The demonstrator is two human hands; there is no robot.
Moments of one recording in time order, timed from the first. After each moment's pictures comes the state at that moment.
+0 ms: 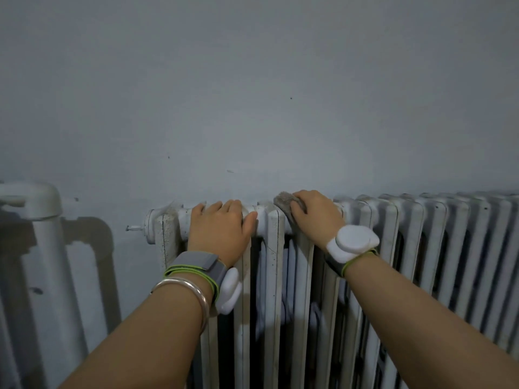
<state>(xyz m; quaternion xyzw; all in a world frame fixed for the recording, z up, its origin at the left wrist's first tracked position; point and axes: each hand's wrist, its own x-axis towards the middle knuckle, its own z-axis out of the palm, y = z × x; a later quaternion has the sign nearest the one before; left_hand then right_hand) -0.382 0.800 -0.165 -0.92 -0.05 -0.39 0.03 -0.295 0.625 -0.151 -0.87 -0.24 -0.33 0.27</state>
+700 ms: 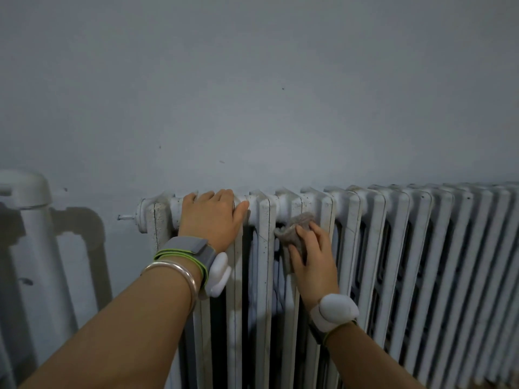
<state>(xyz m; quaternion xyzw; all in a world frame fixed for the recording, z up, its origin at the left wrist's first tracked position) -0.392 0.798 -0.159 -0.94 -0.06 -0.32 0.03 -0.340 0.615 -0.260 -0.78 -0.24 -0.39 0.43</state>
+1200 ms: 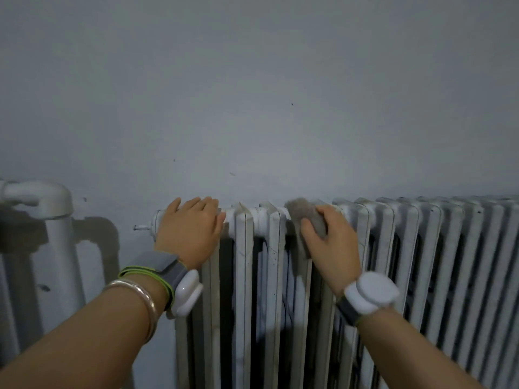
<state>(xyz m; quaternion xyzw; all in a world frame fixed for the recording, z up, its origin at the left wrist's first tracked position) -0.418 0.843 -0.156 -0.93 -0.05 -0.37 0.06 -0.361 0.611 -0.183 -0.75 -0.25 -0.39 0.48</state>
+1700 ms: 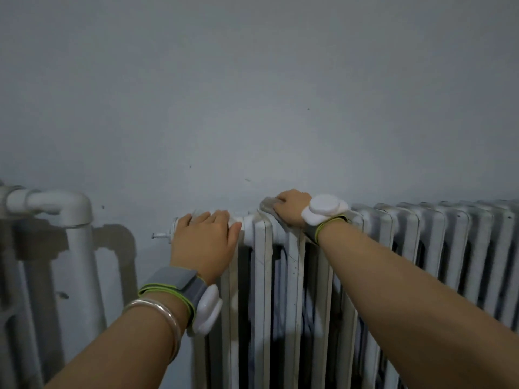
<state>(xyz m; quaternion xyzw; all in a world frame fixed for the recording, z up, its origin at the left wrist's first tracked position) -0.414 0.851 -0.166 -0.91 -0.08 -0.40 0.04 -0.297 0.693 -0.101 -0.95 -0.23 -0.15 0.14</state>
